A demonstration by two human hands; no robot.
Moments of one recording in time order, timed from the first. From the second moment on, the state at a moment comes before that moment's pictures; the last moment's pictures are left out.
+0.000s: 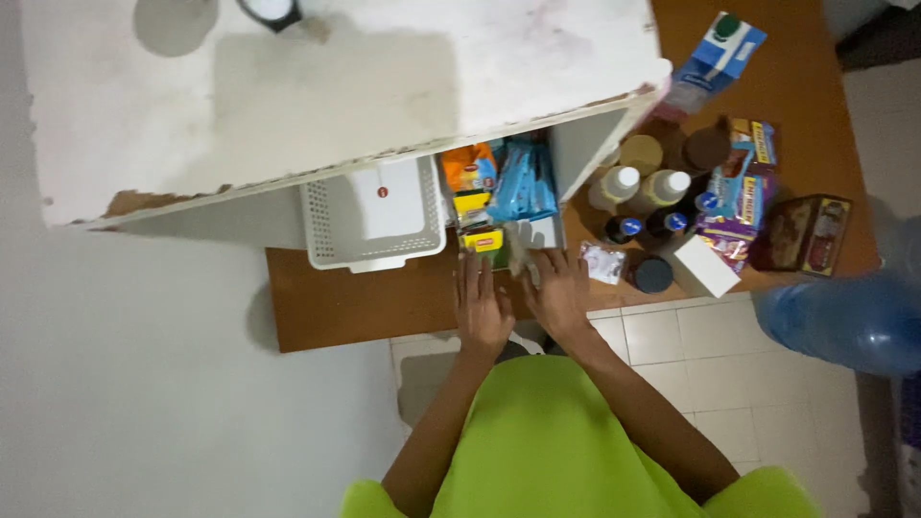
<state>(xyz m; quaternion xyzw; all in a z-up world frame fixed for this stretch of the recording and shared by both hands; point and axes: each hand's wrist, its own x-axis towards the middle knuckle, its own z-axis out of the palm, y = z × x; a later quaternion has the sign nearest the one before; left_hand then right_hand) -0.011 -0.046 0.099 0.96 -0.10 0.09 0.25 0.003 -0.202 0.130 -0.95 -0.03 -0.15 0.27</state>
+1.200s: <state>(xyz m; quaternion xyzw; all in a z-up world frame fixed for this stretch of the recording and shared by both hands) 0.008 -0.049 0.096 0.91 -0.14 0.00 0.40 0.019 -0.186 0.101 -0.82 0.14 -0.15 0.53</state>
